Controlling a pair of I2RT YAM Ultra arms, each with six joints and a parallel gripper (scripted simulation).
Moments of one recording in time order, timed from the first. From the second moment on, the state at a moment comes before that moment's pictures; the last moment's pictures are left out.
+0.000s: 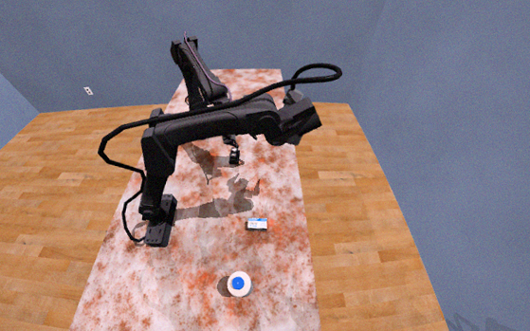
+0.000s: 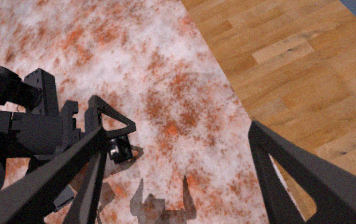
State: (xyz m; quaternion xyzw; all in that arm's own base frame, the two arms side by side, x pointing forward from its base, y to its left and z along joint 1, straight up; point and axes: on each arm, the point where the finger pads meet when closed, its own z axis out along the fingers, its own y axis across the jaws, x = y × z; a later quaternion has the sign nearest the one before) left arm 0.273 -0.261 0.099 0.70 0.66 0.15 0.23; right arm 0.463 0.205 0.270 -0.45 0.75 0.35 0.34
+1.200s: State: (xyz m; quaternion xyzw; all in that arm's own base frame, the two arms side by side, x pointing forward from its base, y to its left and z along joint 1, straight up) left arm 0.150 -0.236 0.093 0.98 0.08 0.17 0.00; right arm 0.157 0.203 0.414 -0.49 0.73 0.26 0.41
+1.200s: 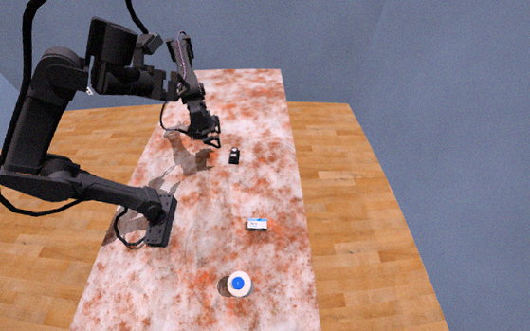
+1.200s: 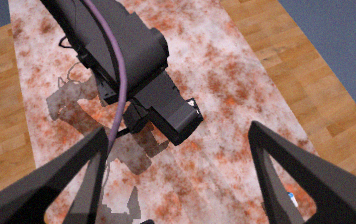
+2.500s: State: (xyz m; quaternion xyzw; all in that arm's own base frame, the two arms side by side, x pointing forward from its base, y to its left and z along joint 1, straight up) left arm 0.133 -0.226 0.092 0.99 -0.01 0.15 -0.03; right arm 0.010 0.020 0.351 -0.41 0.66 0.32 0.55
